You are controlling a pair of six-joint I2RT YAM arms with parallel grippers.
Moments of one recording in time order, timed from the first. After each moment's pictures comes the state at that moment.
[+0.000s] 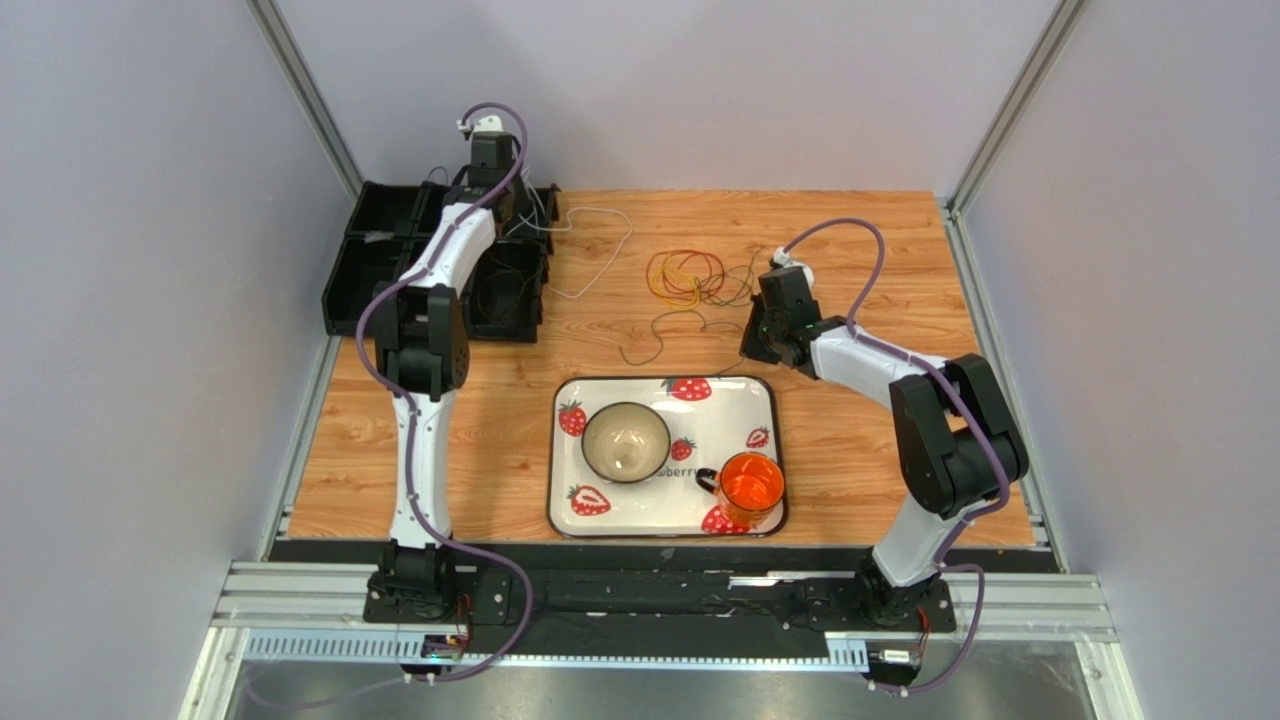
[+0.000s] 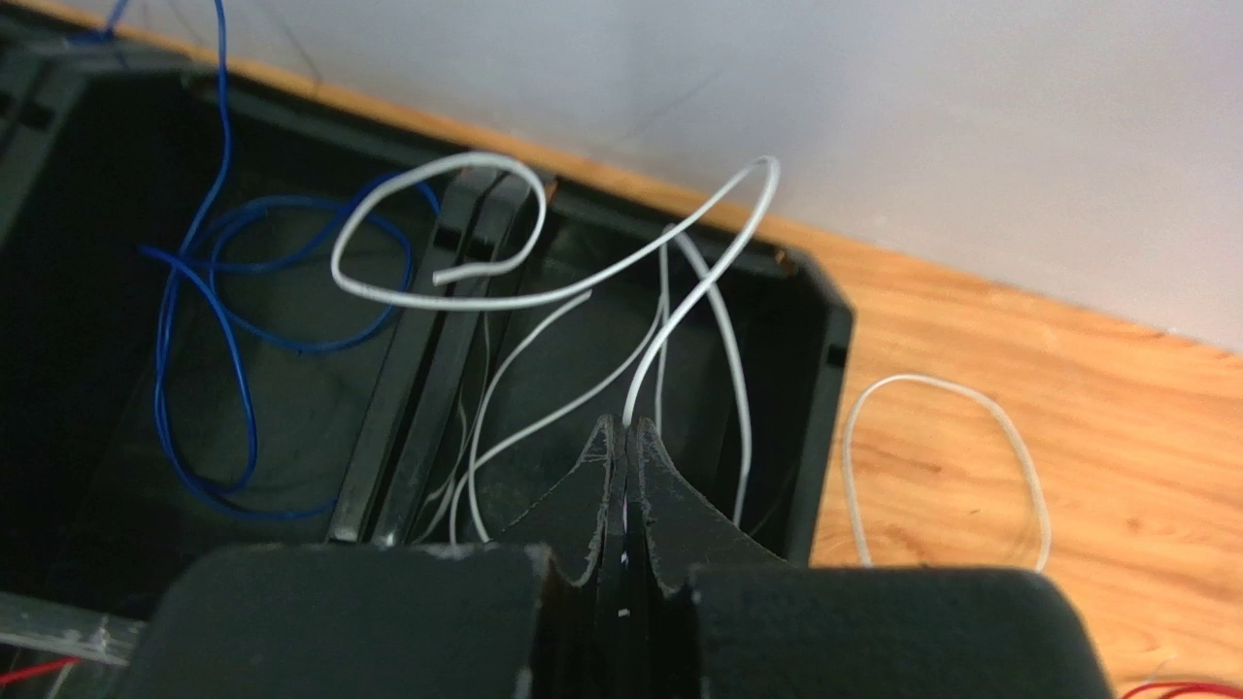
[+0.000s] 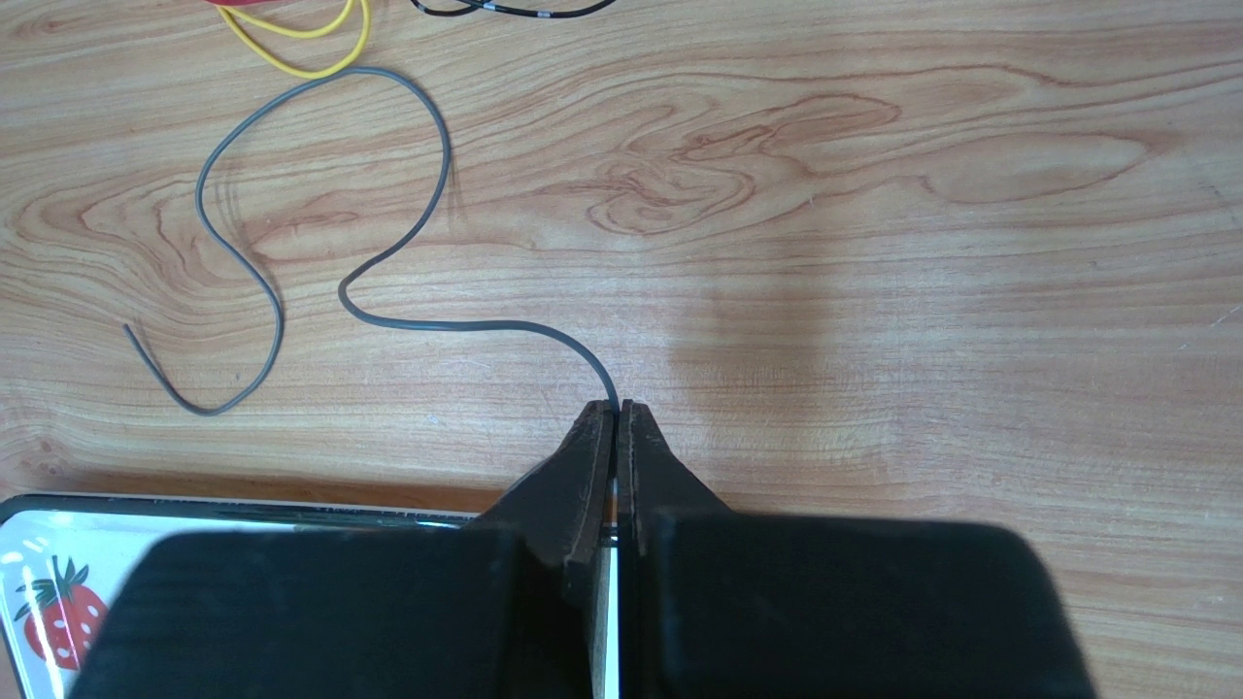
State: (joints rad) left arm -0.12 2.42 2.19 -0.32 -0.19 -0.33; right arm 0.36 1.71 1.01 -0.11 0.07 0.54
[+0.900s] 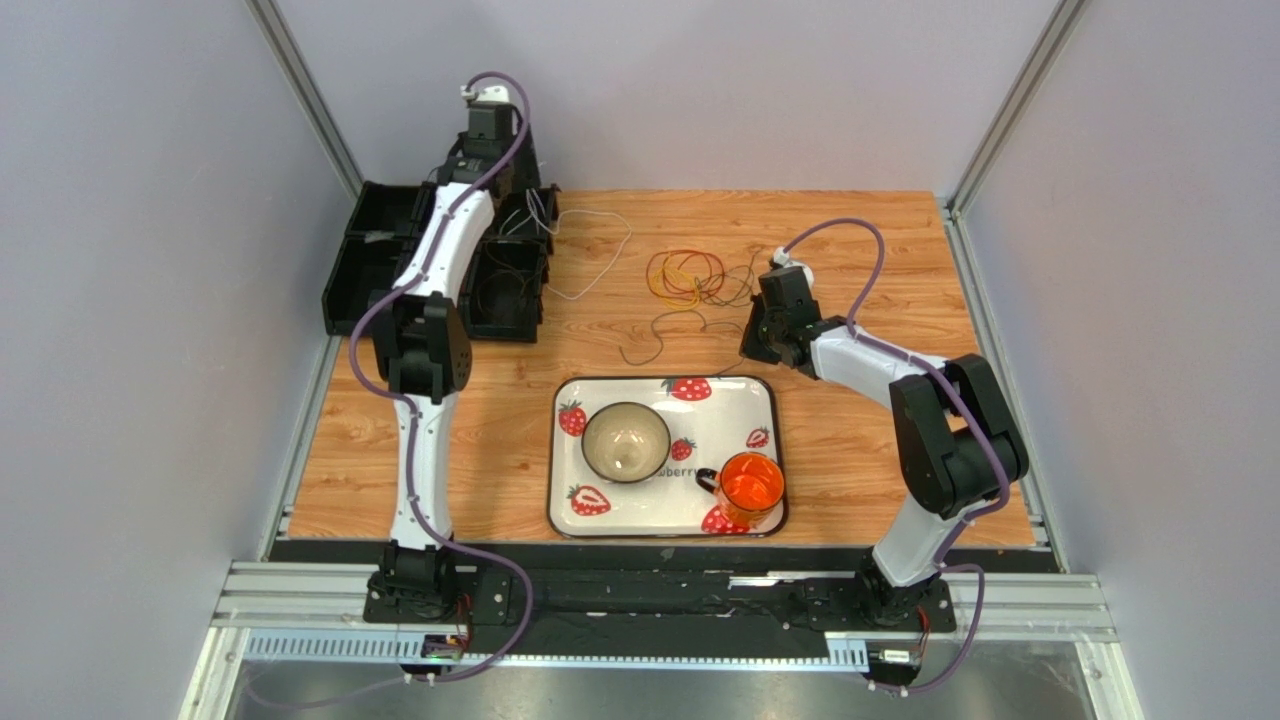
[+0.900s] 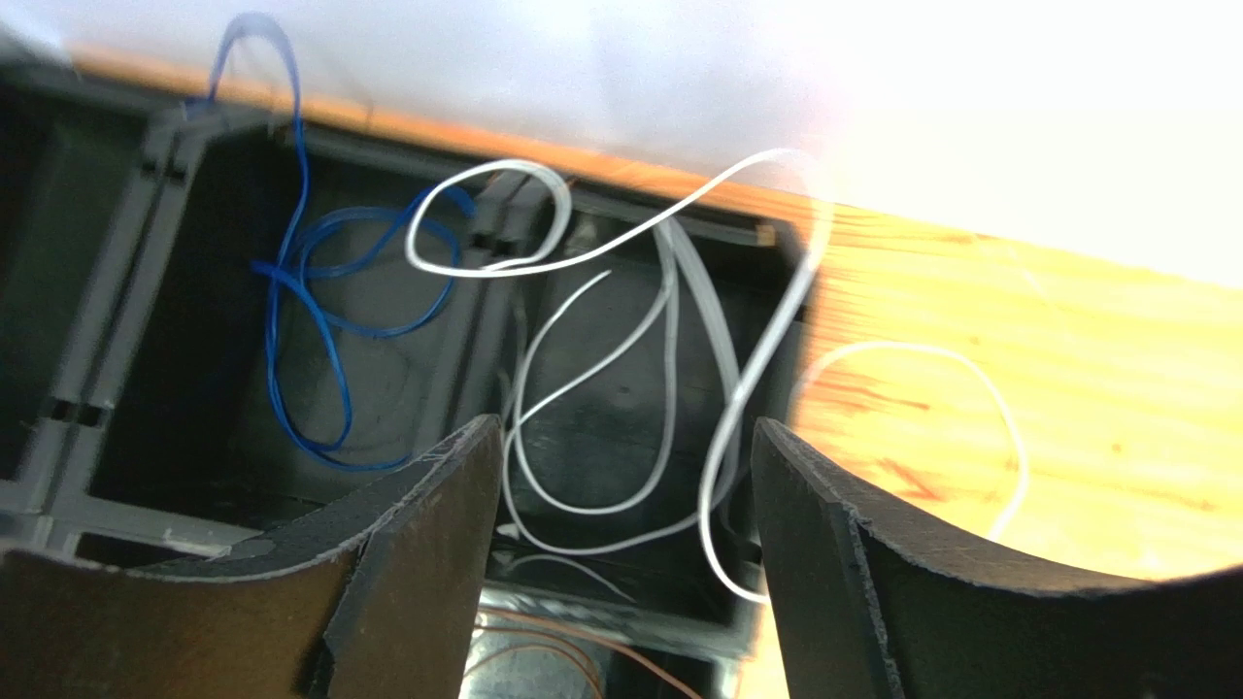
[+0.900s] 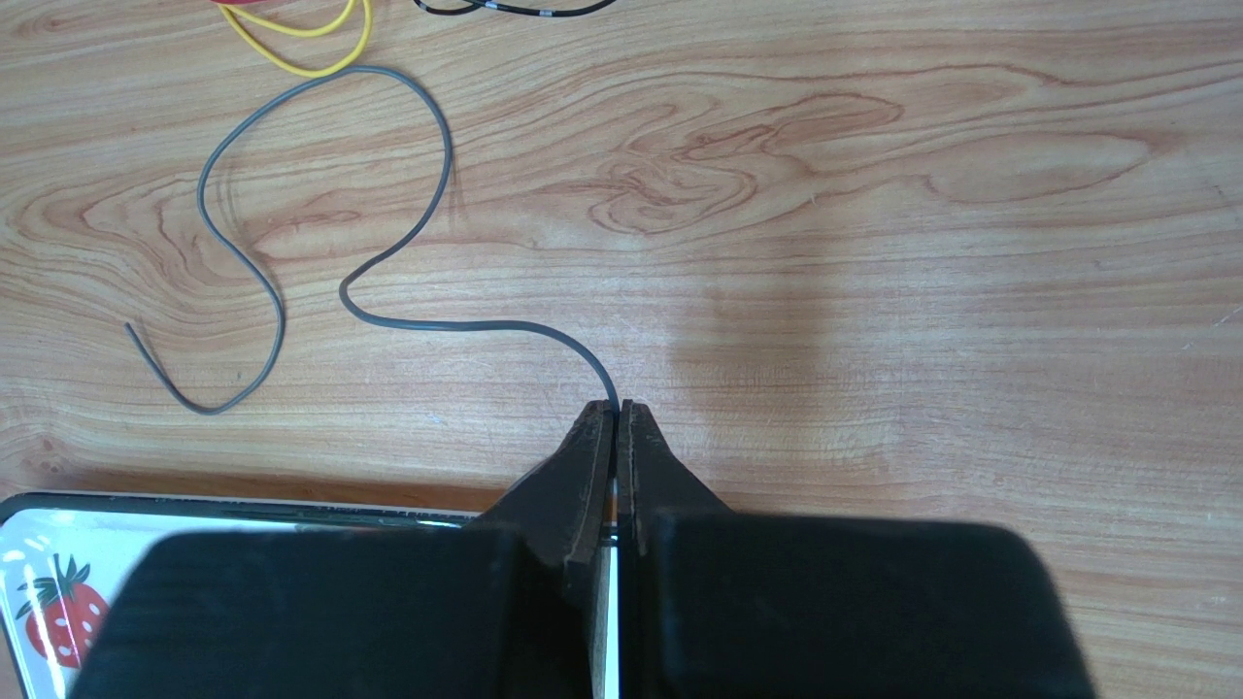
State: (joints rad) left arm -0.12 2.41 2.40 -0.55 -0.19 -0.26; right arm 0.36 1.72 1.01 -0.11 0.07 0.54
